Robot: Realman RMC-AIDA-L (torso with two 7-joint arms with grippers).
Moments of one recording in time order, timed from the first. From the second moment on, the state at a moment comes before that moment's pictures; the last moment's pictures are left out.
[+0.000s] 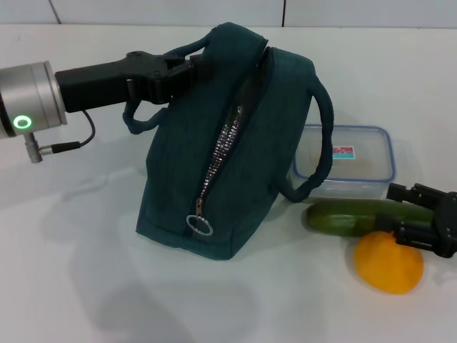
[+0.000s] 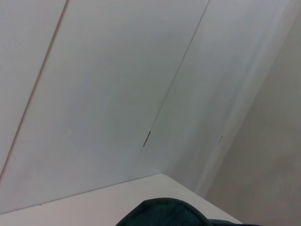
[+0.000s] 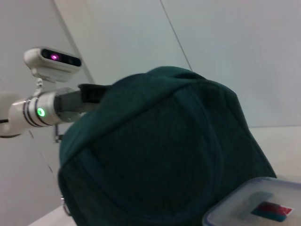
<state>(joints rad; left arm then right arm) -0.51 -2.08 0.87 0.82 1.68 1.51 -1.74 0.47 1.86 -1.94 -0.04 -0.54 -1.58 0.99</state>
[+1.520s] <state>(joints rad) -0.51 -2.09 0.87 0.81 1.68 1.51 -1.67 0.36 2.01 -1.41 -0.08 -0.51 -1.52 1.17</state>
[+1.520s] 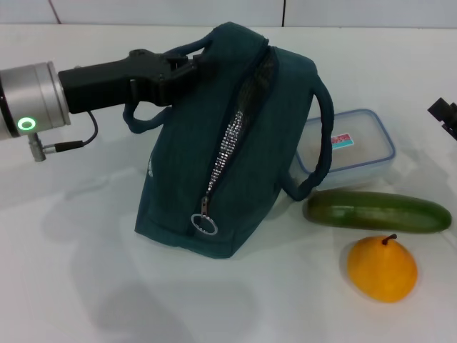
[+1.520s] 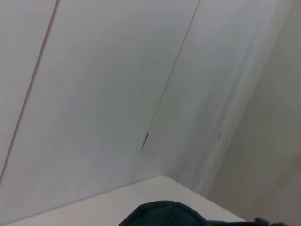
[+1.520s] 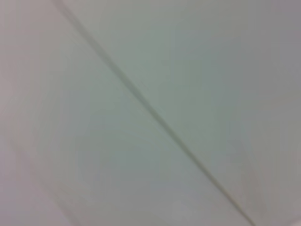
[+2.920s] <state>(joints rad) -0.52 -2.08 0.89 0.82 1.67 1.52 -1.57 0.42 2.03 -1.49 -0.05 -0.49 -1.28 1.73</state>
